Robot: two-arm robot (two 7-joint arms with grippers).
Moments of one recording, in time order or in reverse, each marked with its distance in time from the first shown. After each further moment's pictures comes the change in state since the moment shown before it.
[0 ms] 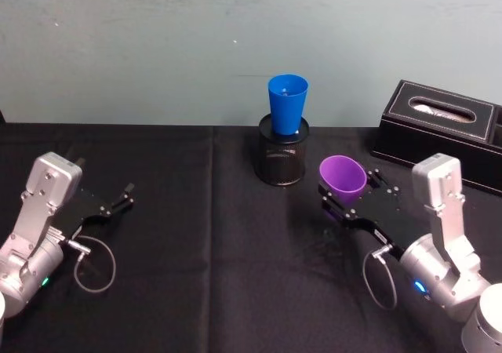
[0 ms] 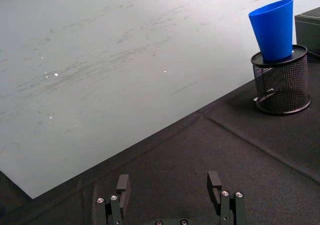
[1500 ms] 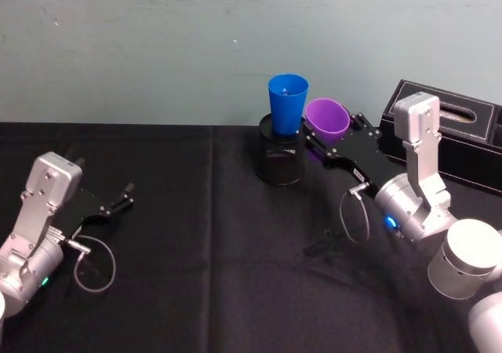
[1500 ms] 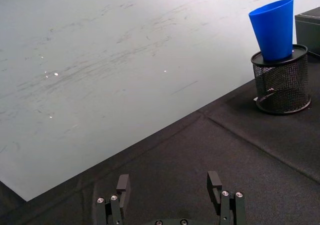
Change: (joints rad) left arm 0.000 0.000 0.000 0.000 0.000 0.000 0.000; right arm 0.243 -0.114 -0.008 0.236 0.004 -0.054 0.017
